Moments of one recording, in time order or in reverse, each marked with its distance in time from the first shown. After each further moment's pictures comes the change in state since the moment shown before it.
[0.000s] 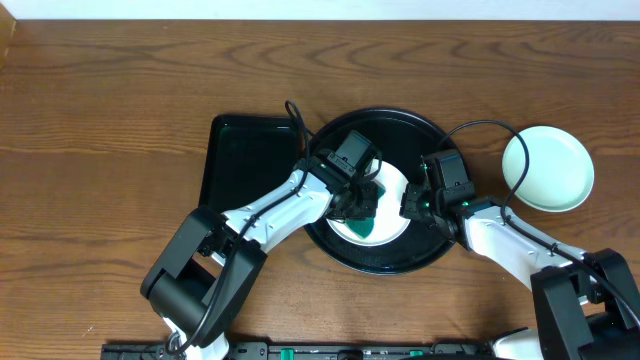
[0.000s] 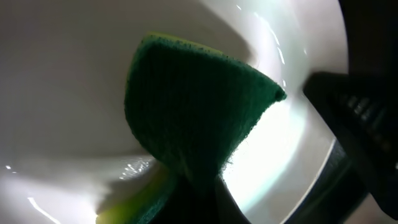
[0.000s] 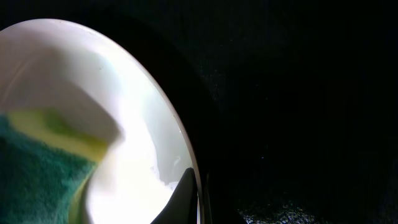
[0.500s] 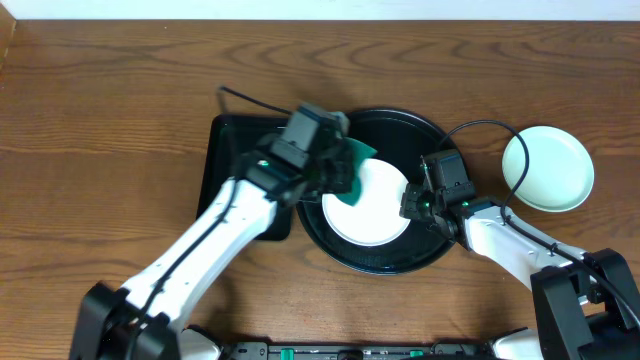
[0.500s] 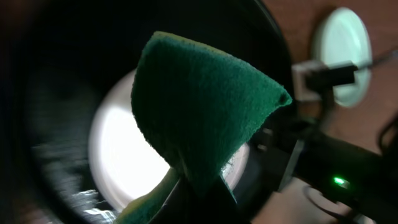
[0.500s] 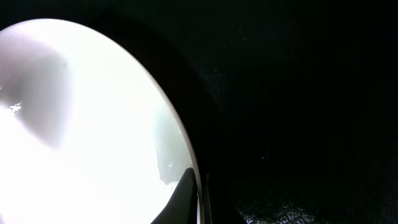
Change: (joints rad) left arm 0.160 -0.355 -0.004 -0.082 0.002 0.071; right arm 0.000 0.000 0.000 0.001 0.000 0.000
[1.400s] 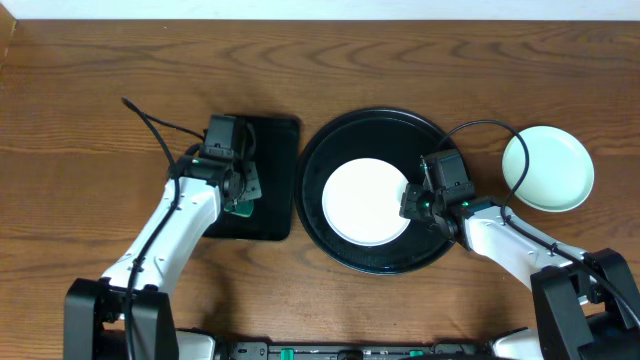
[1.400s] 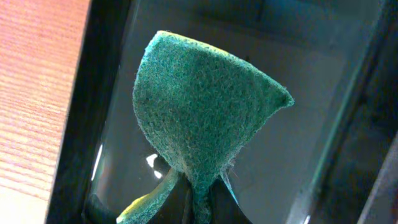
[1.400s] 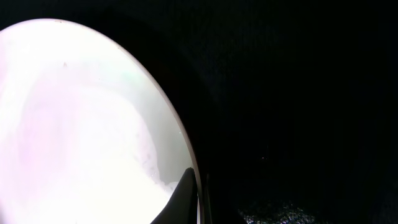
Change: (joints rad) left arm 0.346 0.010 -0.199 -0.089 -0.378 0.164; right arm 0.000 0.000 0.000 0.001 0.000 0.000
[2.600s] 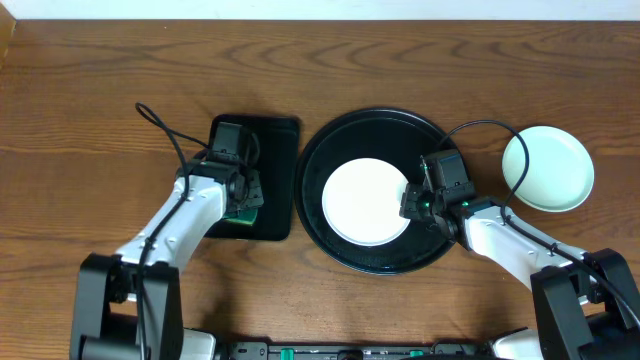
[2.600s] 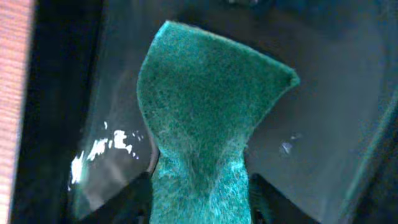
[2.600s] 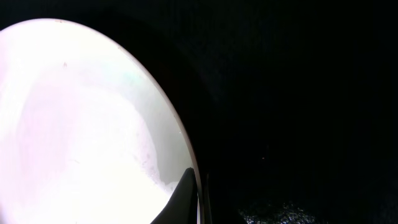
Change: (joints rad) left arm 0.000 0.070 -0.040 0.051 -0.001 0.000; right arm 0.000 0.000 0.000 0.000 0.000 0.000
